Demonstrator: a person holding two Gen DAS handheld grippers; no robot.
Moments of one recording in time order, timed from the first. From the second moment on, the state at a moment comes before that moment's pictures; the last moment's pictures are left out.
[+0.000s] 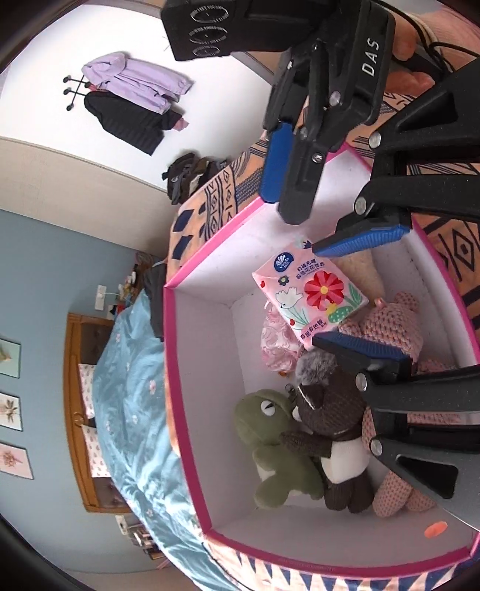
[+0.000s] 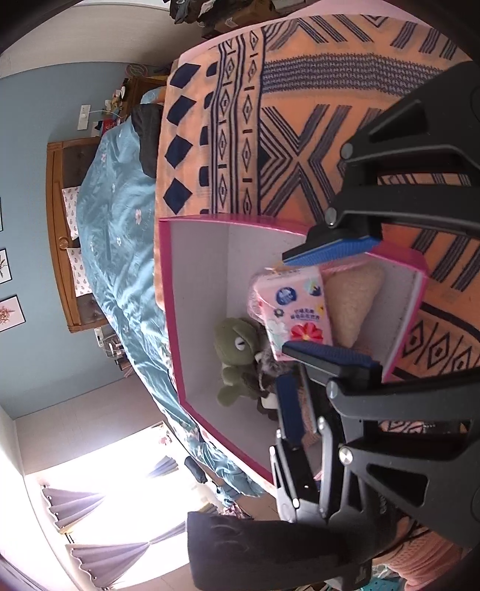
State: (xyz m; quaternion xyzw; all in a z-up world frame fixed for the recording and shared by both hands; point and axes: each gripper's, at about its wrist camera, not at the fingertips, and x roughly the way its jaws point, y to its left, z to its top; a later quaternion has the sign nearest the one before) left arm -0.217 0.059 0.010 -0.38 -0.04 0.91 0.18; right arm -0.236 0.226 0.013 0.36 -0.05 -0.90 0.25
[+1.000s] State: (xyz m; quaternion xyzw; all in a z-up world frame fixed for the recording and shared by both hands) left arm -0.057 0.014 -0.029 -0.37 -0.07 0.90 0.21; right arm -0.119 0.201 -0.035 0.39 -0.06 -0.84 0.37
